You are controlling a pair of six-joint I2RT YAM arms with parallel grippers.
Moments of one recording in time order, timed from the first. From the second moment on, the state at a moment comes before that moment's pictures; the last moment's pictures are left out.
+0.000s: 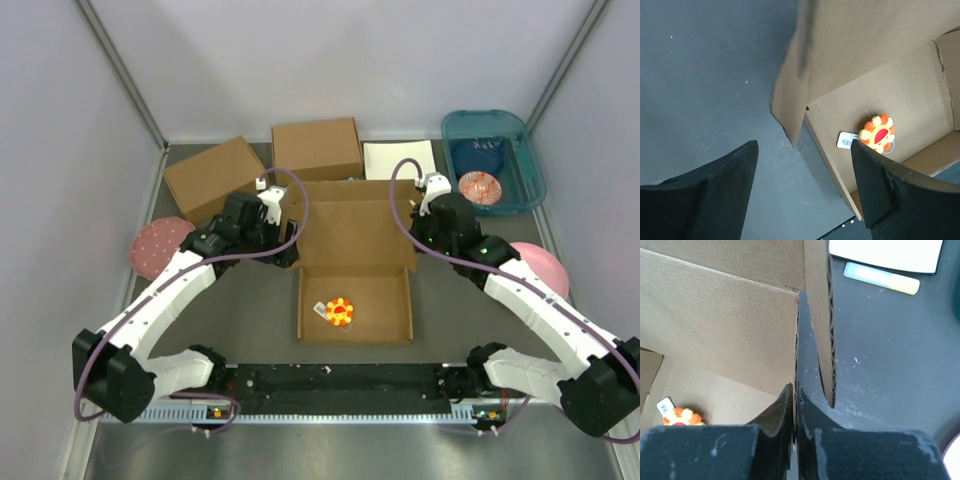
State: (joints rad) left arm -0.47 1.15 0.99 -0.61 0.17 -0.17; right arm 0.52 1.07 0.90 -0.41 0.12 0.17
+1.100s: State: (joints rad) left arm -0.44 1.28 1.00 -0.47 0.23 -0.14; right arm 0.53 1.07 0.90 -0.41 0.12 0.17
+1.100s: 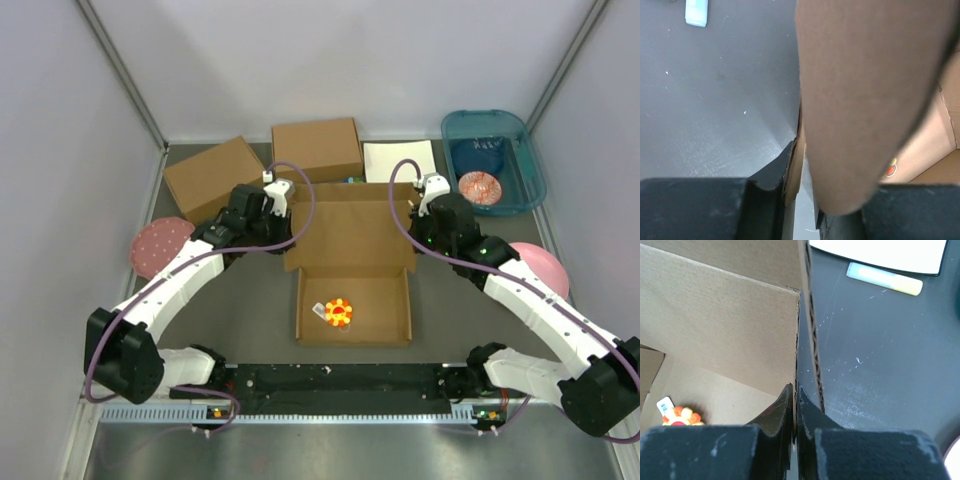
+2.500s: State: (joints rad) left arm -0.84 0.94 0.44 0.25 -0.45 -0.32; right arm 0.67 0.89 0.70 -0.31 0.31 0.42
